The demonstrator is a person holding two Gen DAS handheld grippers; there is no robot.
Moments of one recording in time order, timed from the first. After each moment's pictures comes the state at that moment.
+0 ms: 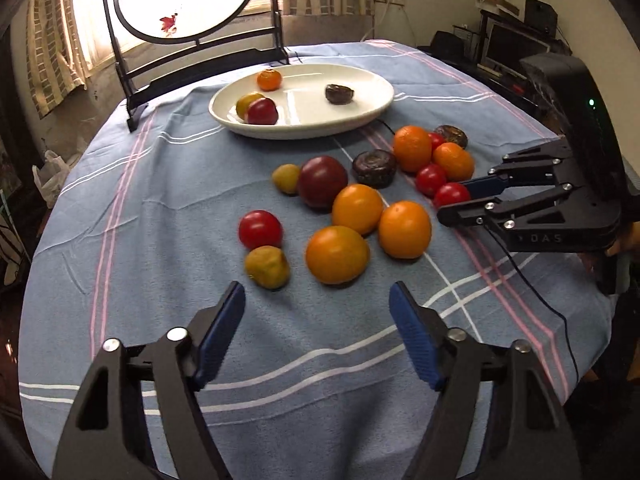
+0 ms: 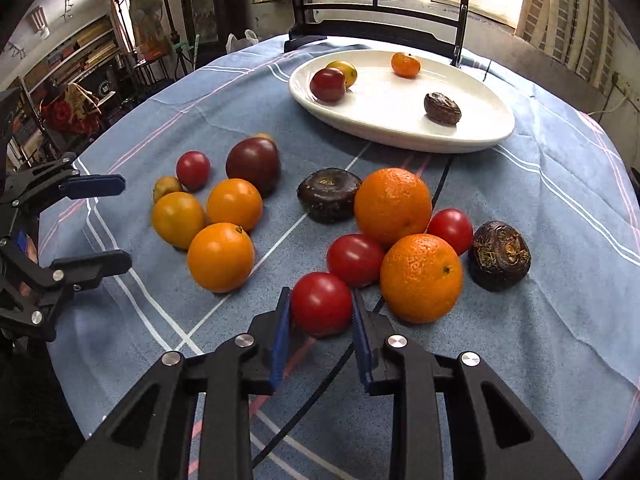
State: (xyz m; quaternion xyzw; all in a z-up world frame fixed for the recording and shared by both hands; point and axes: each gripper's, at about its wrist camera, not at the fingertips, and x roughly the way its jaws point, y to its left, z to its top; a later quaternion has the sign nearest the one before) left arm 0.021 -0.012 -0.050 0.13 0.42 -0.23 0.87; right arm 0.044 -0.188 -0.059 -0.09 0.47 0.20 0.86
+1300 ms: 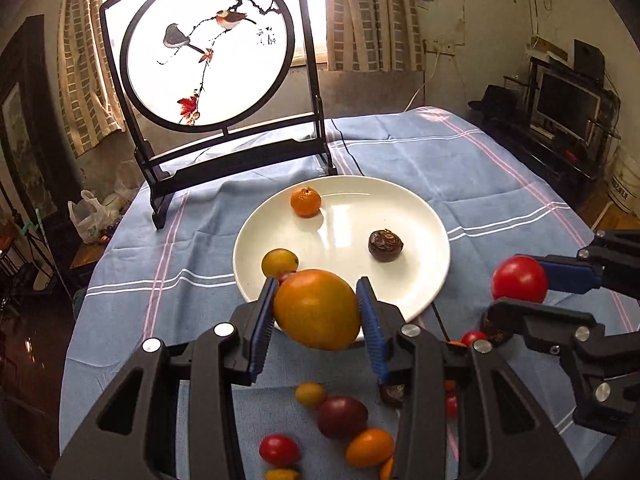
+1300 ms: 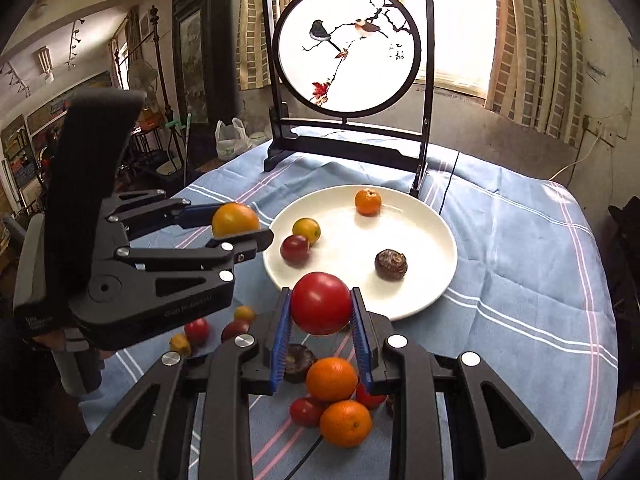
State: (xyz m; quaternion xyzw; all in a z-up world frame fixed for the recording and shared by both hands) left arm 0.148 -0.082 0.038 0.11 0.35 -0.13 0.92; right arm 0.099 -0.211 0.056 -0.04 0.35 0.19 0.92
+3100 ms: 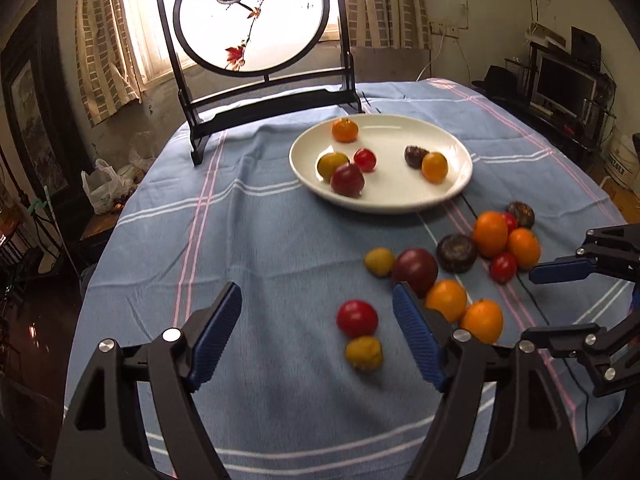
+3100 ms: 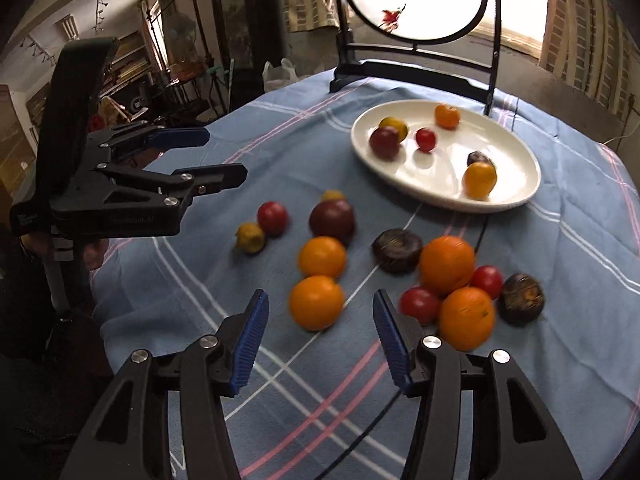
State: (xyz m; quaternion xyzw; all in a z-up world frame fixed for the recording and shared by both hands) left arm 0.062 0.019 -0.010 0.12 0.38 -0.13 0.91; right arm 0.026 -0.156 -0.019 -0.07 0.43 0.26 0.86
